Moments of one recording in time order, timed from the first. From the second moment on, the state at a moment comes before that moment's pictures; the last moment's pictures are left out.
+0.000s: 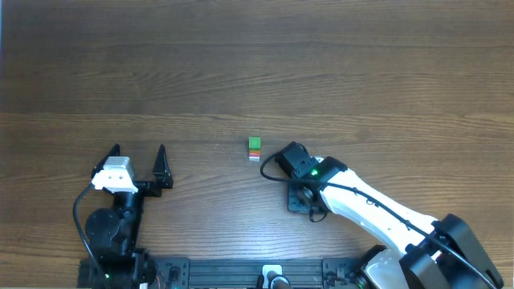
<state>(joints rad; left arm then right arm) 0.02 0.01 0.01 -0.07 0.07 -0.12 0.67 1.44 0.73 -0.85 -0.01 0.70</state>
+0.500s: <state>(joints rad) 0.02 0.01 0.01 -0.07 0.07 -0.12 0.67 1.64 1.48 -1.21 0.06 0.65</state>
